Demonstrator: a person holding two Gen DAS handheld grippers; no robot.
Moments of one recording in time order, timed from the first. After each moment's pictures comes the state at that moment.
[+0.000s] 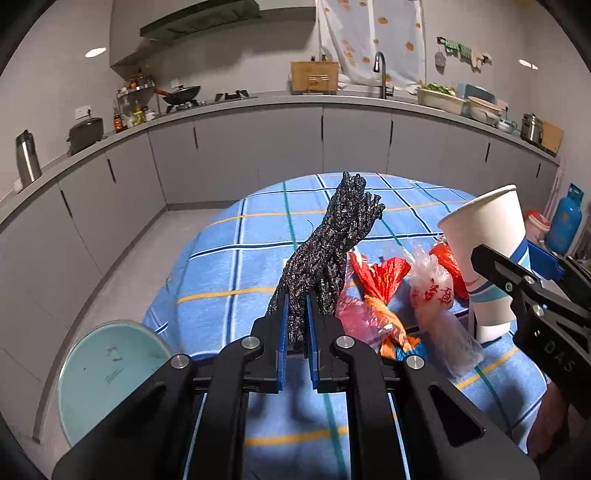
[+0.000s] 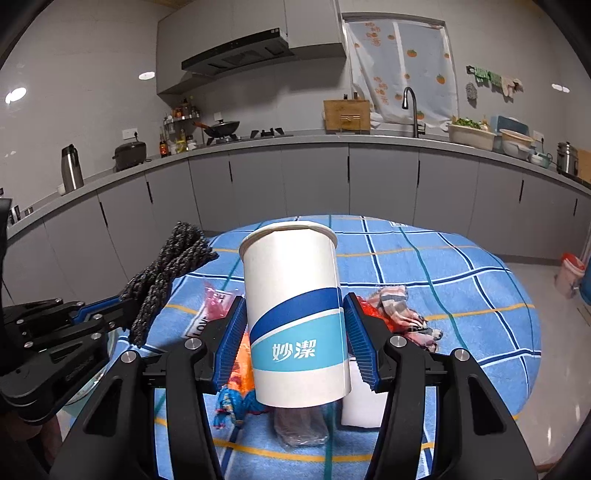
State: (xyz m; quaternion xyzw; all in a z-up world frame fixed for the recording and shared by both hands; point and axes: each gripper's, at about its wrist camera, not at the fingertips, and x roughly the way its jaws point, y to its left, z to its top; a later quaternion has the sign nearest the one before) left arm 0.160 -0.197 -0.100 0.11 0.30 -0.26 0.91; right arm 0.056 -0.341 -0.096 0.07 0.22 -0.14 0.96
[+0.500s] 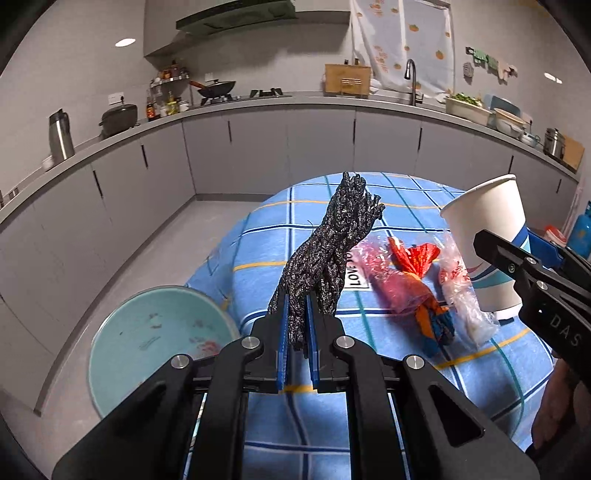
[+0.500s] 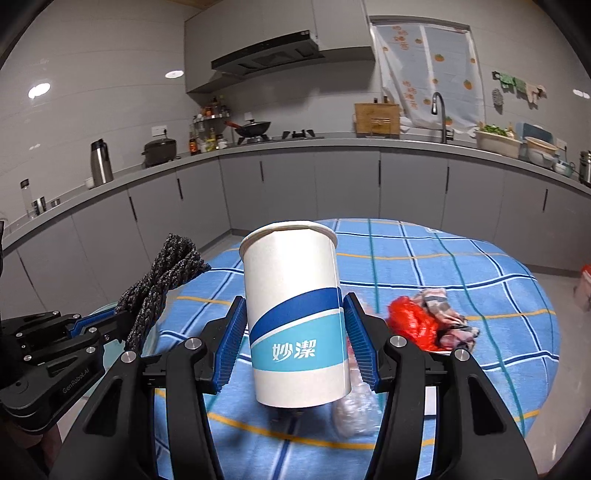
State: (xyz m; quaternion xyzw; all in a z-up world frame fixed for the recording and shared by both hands) left arm 0.142 -0.136 -0.096 0.09 0.31 -0.21 0.92; right arm 0.057 -0.300 -0.088 0.06 0.22 -0.08 0.97
